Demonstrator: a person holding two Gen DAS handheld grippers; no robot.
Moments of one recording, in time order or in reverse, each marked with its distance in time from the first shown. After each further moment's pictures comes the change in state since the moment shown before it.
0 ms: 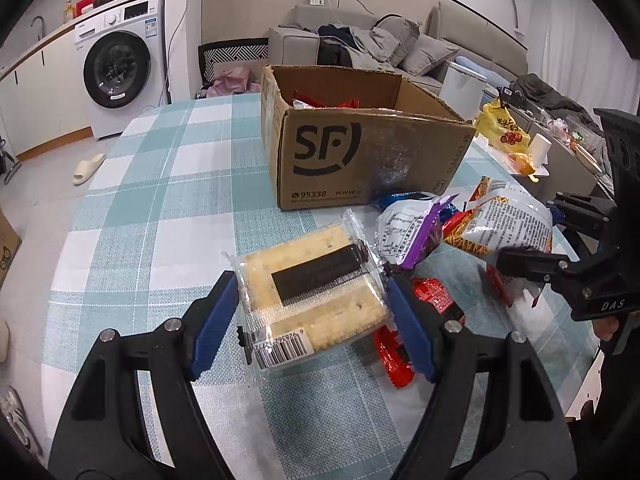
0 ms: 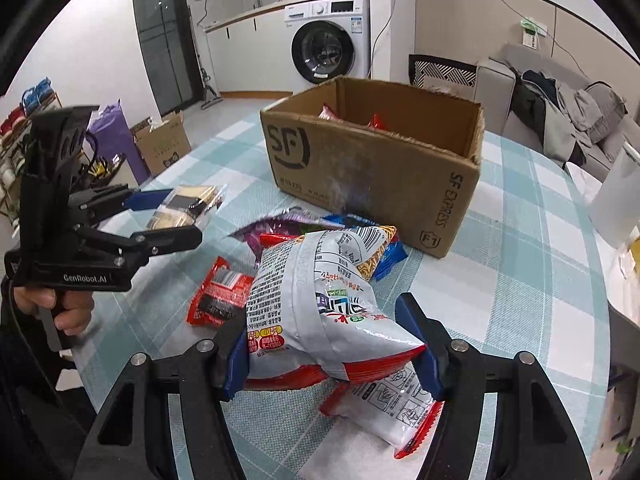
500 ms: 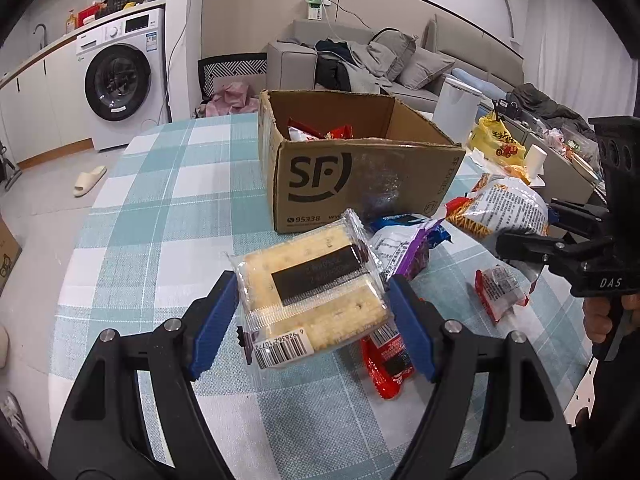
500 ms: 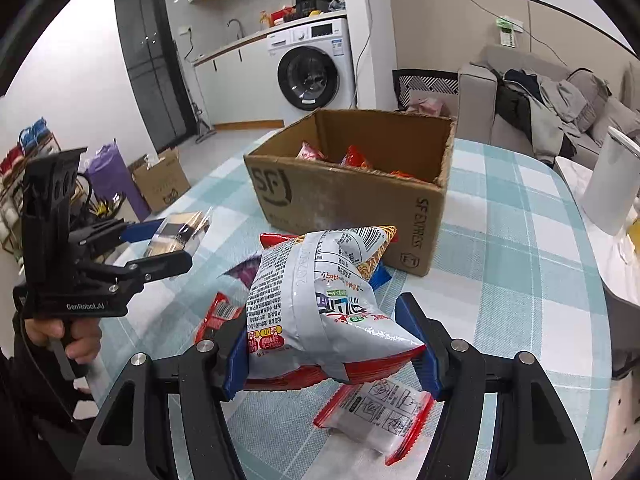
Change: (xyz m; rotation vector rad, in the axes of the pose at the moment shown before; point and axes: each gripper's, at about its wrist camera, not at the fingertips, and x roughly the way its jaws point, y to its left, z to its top) left arm -0.016 -0.006 0.010 0.004 -0.055 -0.003; right arm -0.019 -0.017 0.007 0.098 -0.095 0.015
